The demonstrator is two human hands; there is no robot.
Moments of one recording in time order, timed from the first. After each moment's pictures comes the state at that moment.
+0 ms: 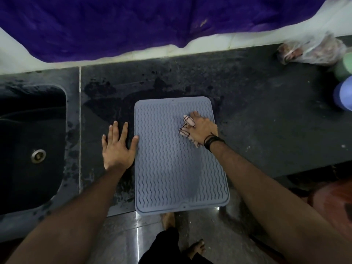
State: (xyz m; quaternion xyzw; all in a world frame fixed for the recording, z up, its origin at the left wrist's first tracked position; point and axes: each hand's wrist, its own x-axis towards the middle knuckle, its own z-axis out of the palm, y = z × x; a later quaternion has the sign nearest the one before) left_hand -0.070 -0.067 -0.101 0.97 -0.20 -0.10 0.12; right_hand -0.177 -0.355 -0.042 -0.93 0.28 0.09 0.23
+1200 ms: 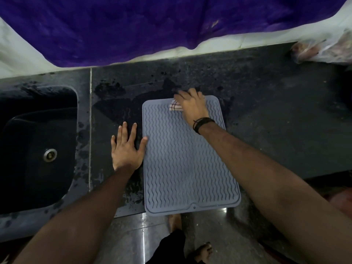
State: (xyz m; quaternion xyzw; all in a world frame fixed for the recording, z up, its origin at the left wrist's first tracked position) left_hand -0.070 -0.066 -0.100 0.97 -0.20 -0.10 0.12; right_hand -0.094 -0.343 -0.028 -1.00 0.09 -0.01 0.02
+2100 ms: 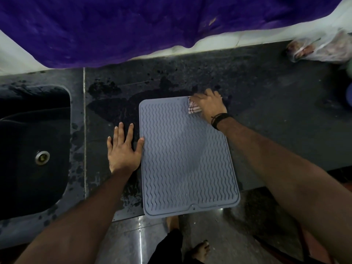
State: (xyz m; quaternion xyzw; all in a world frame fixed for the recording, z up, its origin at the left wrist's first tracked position) left_hand -0.069 -0.065 -0.103 0.97 -0.20 -0.09 0.13; right_hand -0.117 -0.402 -0.036 -0.99 0.10 0.05 -0.02
